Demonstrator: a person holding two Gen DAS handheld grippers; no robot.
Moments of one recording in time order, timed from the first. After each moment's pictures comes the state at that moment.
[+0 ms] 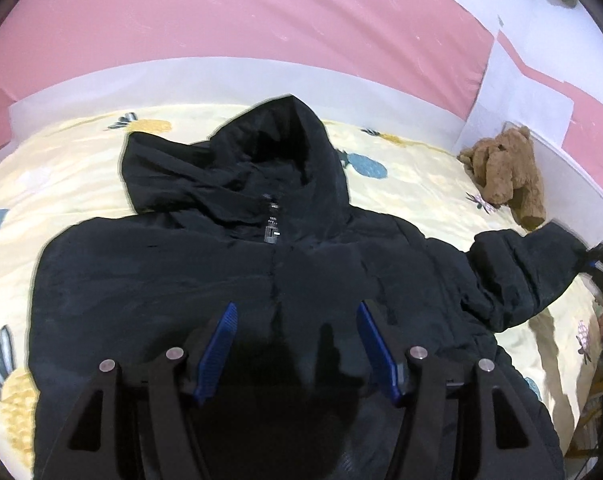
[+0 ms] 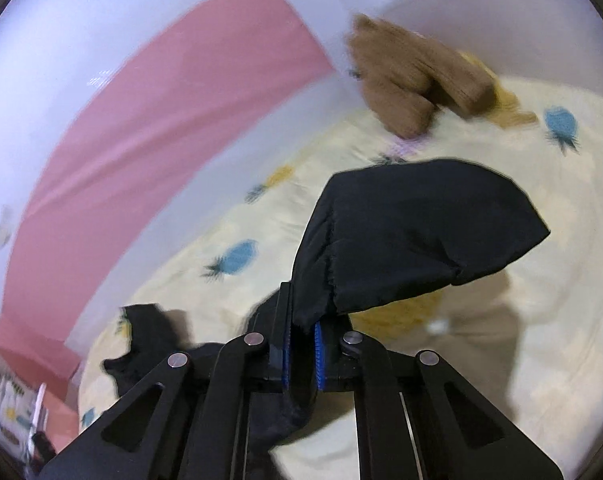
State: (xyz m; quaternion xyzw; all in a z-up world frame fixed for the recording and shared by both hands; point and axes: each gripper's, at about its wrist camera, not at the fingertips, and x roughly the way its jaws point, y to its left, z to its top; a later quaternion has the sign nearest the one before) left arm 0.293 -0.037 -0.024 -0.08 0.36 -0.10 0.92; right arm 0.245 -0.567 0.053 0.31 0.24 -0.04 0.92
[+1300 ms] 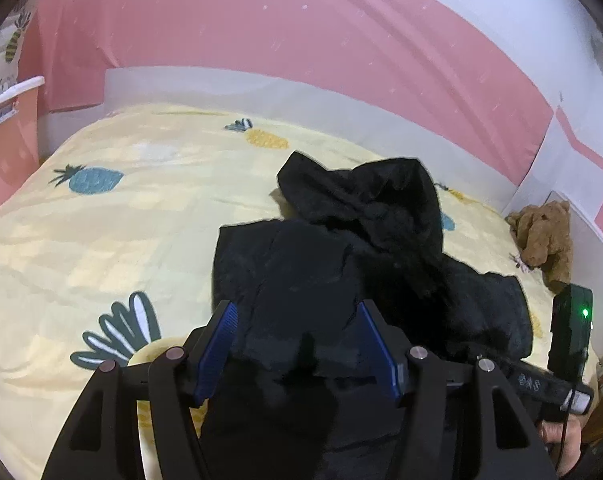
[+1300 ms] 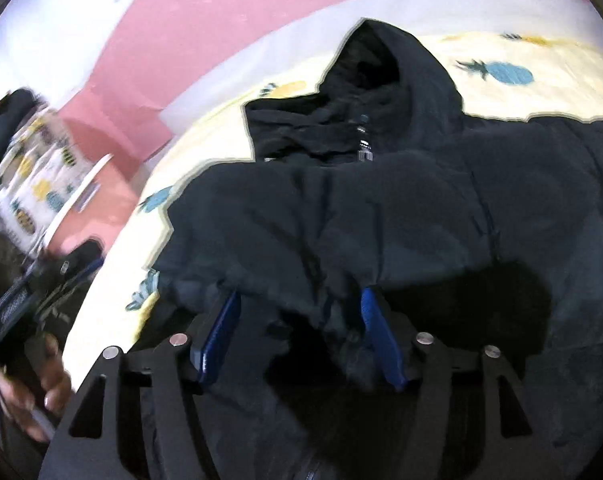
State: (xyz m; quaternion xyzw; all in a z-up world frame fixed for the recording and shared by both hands) left arm 0.230 0.119 -0.002 -0.16 0.33 -0.01 0.93; right arm 0.278 -0.203 -0.044 0.13 0.41 0.27 0.86
